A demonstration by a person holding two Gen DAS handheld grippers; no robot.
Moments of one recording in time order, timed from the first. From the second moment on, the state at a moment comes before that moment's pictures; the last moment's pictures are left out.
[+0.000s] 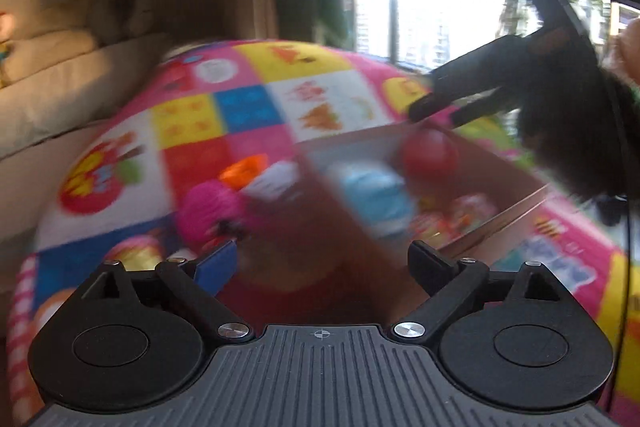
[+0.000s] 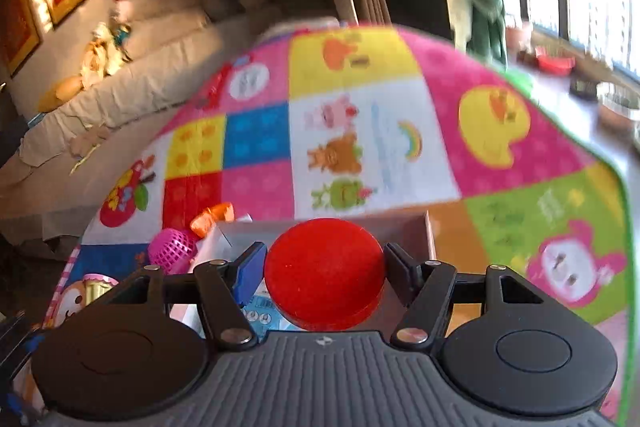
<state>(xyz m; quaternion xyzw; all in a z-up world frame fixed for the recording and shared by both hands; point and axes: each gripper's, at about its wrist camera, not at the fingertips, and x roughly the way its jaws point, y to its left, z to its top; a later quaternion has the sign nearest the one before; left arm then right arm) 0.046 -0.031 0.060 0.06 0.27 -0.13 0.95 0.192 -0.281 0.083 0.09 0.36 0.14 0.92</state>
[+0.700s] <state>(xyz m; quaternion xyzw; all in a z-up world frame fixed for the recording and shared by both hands) 0.035 0.048 0.010 -0.07 0.28 -0.04 0.96 0.316 -0.112 0.067 0.08 0.49 0.15 0.86</state>
